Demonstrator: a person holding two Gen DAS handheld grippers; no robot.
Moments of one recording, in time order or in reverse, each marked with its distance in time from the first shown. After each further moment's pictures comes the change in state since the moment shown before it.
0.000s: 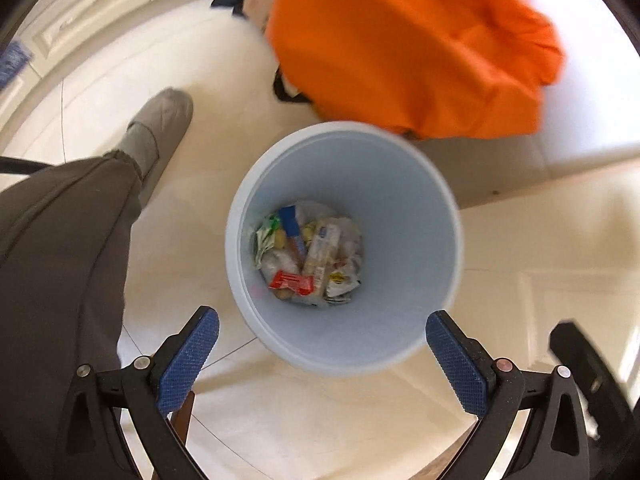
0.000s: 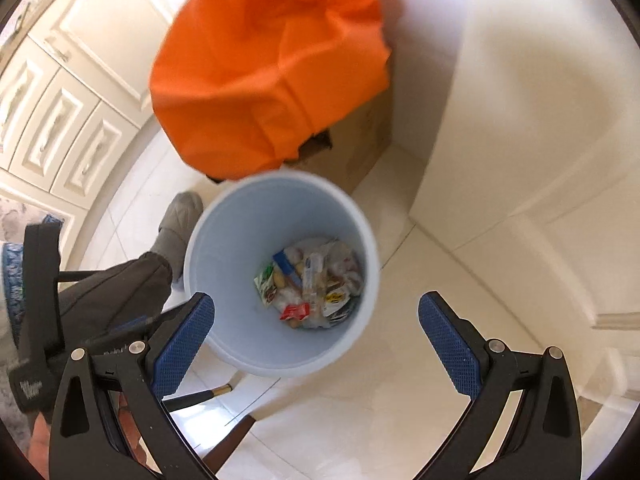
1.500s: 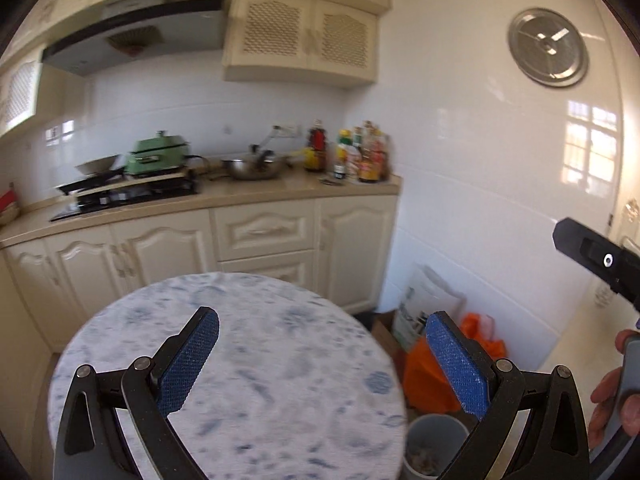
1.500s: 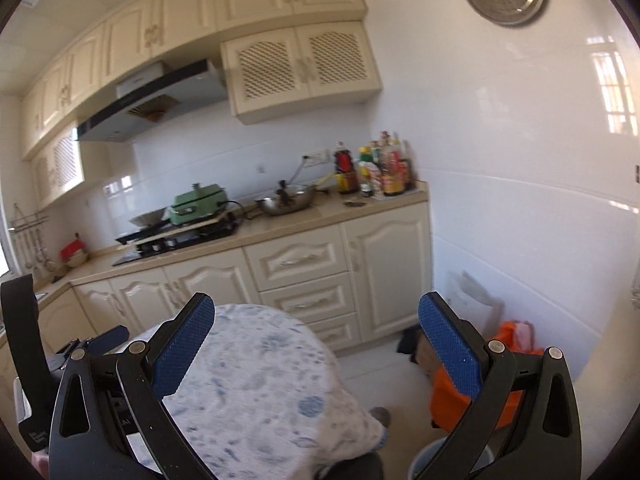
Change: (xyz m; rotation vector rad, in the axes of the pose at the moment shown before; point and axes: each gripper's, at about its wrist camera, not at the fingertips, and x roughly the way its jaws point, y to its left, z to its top) left arm -0.603 0.141 -0.367 -0.048 -1.098 0.281; right arm -0.475 0.305 -0.069 -0.517 -0.816 0.543
